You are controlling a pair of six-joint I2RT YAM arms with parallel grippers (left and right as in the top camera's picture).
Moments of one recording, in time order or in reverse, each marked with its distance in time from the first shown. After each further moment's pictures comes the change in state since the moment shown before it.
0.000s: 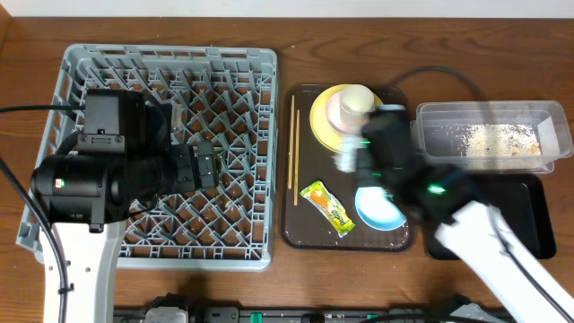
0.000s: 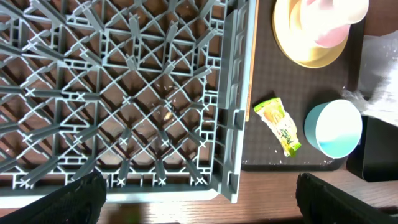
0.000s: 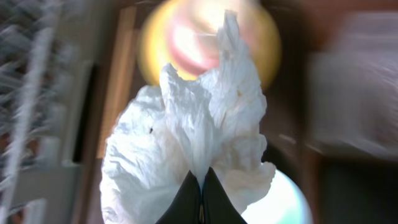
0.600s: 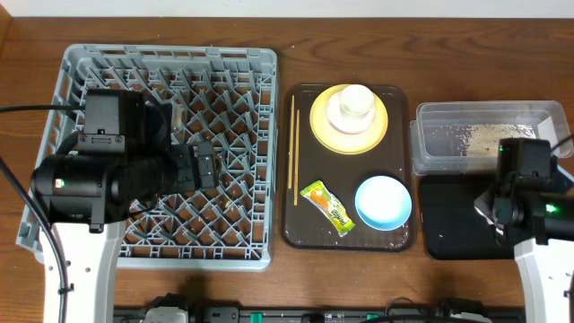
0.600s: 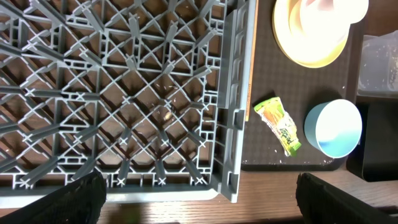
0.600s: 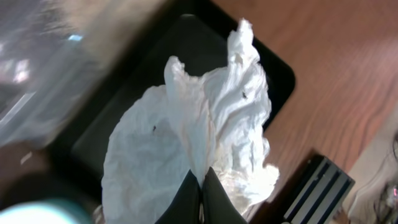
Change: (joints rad) left arm 0.000 0.000 0.000 0.001 0.000 0.000; right arm -0.668 -0.175 -0.129 -0.323 0.200 0.213
